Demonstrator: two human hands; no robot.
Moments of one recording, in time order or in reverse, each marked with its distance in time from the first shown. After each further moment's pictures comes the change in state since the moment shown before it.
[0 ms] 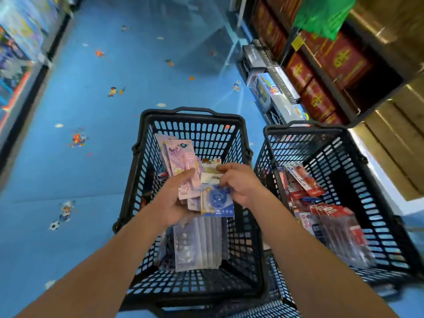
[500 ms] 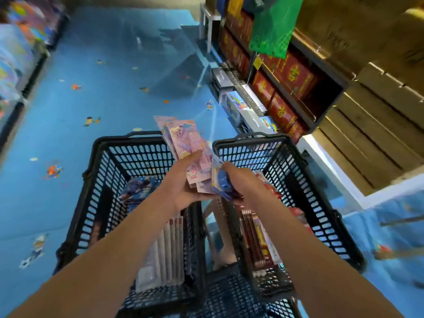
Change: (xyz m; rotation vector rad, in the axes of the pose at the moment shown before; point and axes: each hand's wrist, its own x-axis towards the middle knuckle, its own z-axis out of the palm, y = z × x) left_hand 0.002 -0.004 0.181 0.122 -0.146 0.184; right_hand -0.036 -0.034 -0.144 -0.084 0.174 -0.038
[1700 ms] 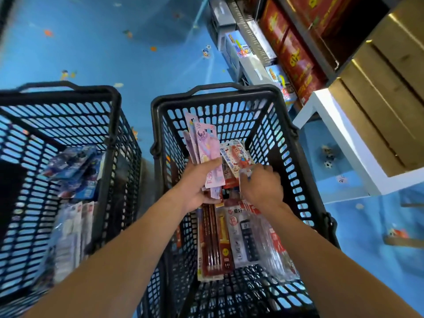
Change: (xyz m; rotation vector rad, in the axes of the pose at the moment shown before) left_hand 0.185 -0.171 0.083 0.152 0.343 -0.234; right_hand 0.167 0.137 -0.168 -0.993 0.279 -0.147
